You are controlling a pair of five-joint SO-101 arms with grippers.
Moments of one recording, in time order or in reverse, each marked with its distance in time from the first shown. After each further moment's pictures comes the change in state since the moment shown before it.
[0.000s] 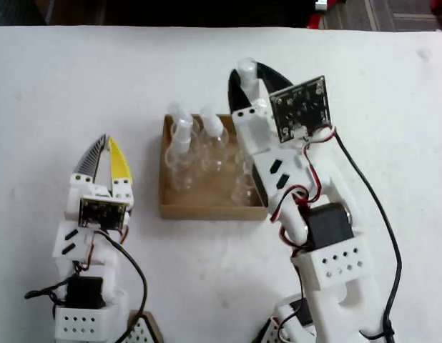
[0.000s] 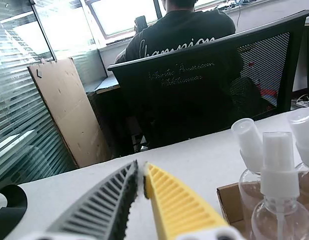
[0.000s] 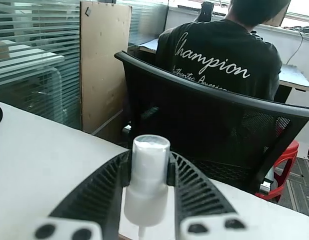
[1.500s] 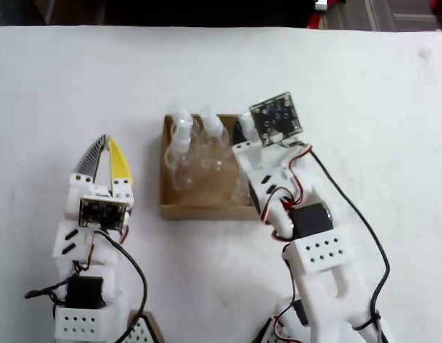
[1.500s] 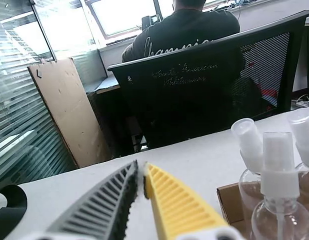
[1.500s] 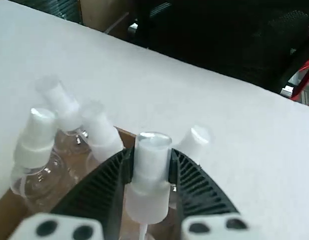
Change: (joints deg) left arm 0.0 0.0 0.0 0.0 0.0; right arm 2.5 1.7 19.9 -1.2 -0.3
